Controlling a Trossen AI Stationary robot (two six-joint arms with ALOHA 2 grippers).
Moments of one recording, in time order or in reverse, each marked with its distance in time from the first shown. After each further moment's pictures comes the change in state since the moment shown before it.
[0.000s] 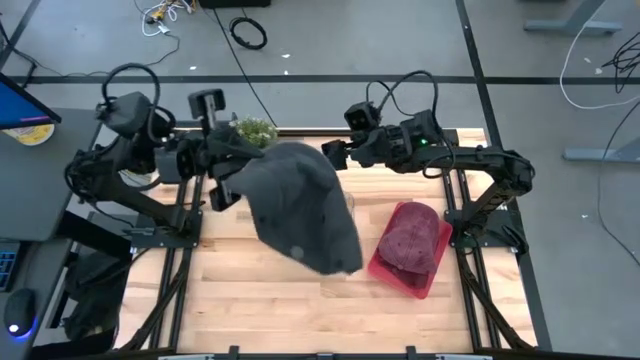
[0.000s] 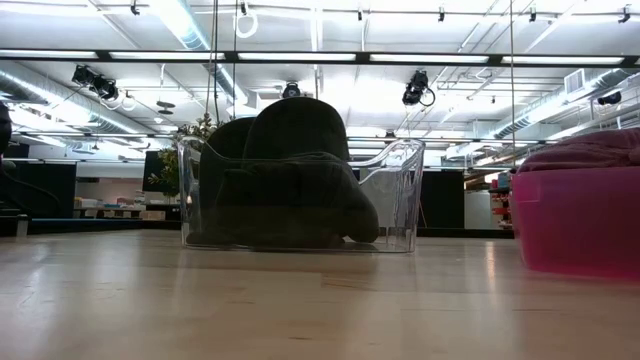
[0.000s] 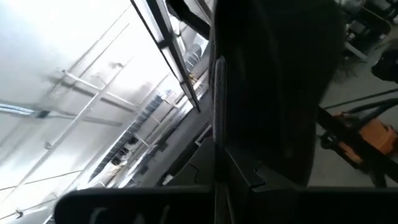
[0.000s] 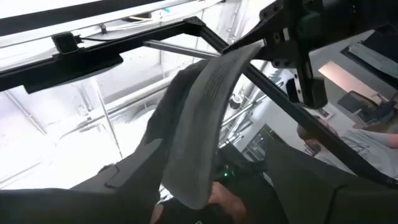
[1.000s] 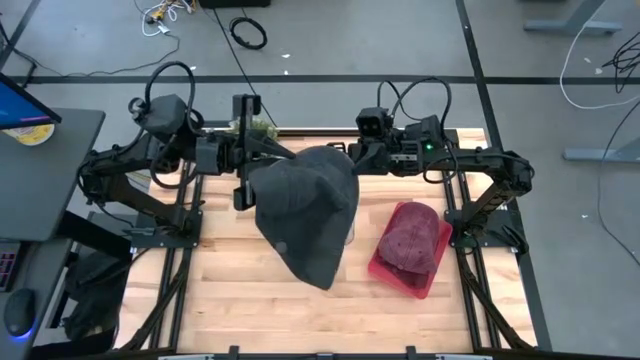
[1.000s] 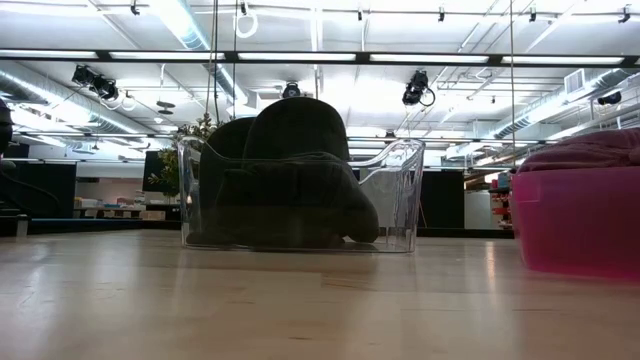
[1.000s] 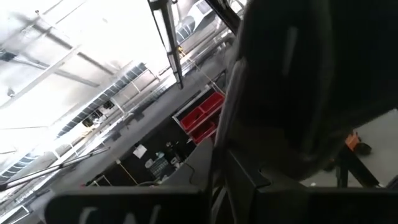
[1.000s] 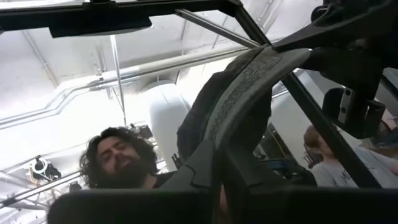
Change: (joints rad) left arm 0.054 0.070 0.000 -0.028 0.003 -0.194; right arm 0.025 0.001 0.000 0.124 -0.072 -0.130
